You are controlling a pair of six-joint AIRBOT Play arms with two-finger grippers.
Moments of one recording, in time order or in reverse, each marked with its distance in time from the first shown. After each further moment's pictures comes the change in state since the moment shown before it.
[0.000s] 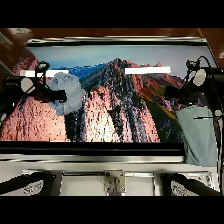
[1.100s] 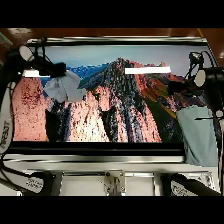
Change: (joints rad) left arm 0.029 -0.326 0.587 -0.193 -0.118 0.080; right arm 0.000 0.019 0.001 -0.089 -0.130 -0.072
